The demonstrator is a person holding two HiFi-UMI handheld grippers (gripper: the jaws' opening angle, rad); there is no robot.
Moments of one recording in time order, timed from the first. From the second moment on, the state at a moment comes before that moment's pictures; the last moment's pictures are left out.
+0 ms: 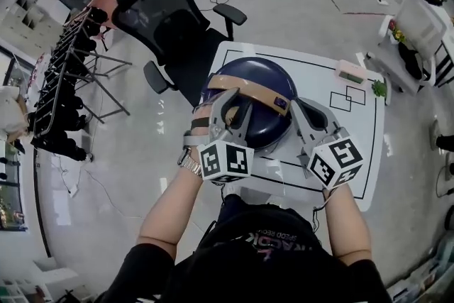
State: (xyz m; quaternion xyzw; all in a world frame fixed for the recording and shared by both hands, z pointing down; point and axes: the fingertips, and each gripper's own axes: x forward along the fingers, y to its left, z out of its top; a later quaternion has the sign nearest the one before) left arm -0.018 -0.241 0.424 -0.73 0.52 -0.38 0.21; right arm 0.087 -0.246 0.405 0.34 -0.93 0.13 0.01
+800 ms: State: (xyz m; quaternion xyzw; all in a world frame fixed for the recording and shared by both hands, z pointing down) left arm -0.110 -0.092 0.403 -0.76 0.64 -0.11 -0.06; right arm -0.002 -0.139 0.372 0.26 -0.96 0.10 0.00
